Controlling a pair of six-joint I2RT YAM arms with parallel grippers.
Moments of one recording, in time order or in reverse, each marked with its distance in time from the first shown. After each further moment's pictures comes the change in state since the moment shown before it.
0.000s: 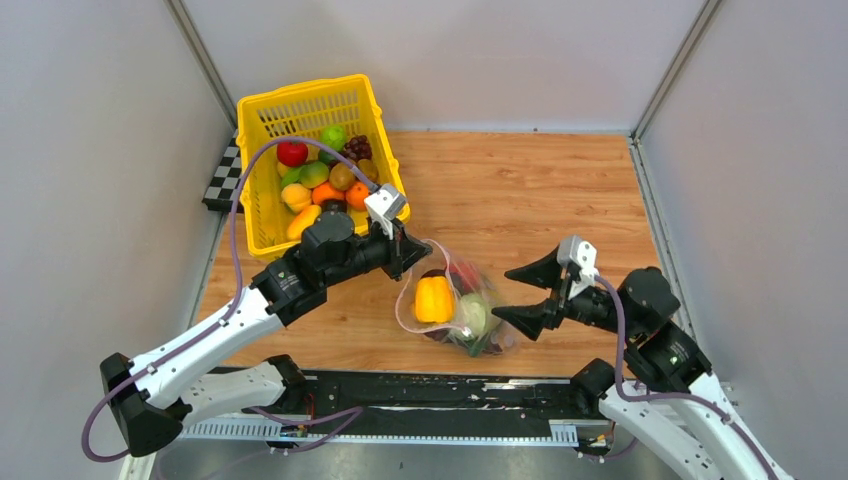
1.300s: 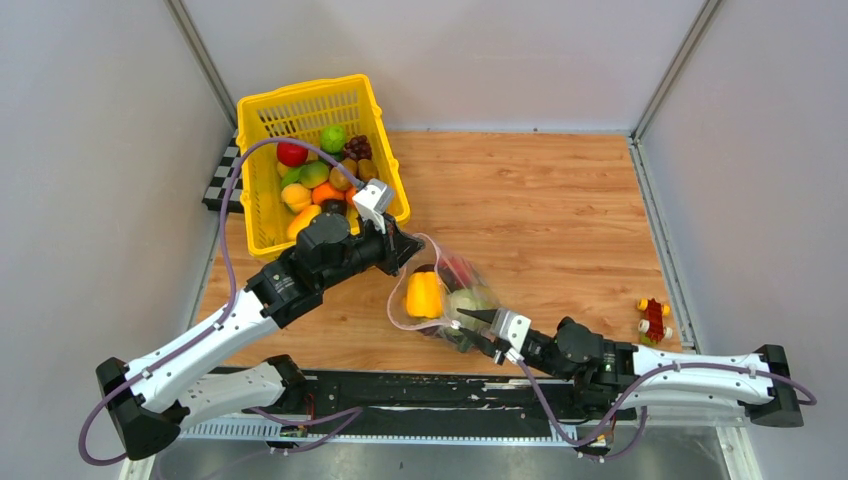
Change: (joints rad) left arm 0.000 -0.024 0.000 -0.022 -0.124 -0.113; right arm 0.815 0.043 -0.438 0.582 0.858 -0.370
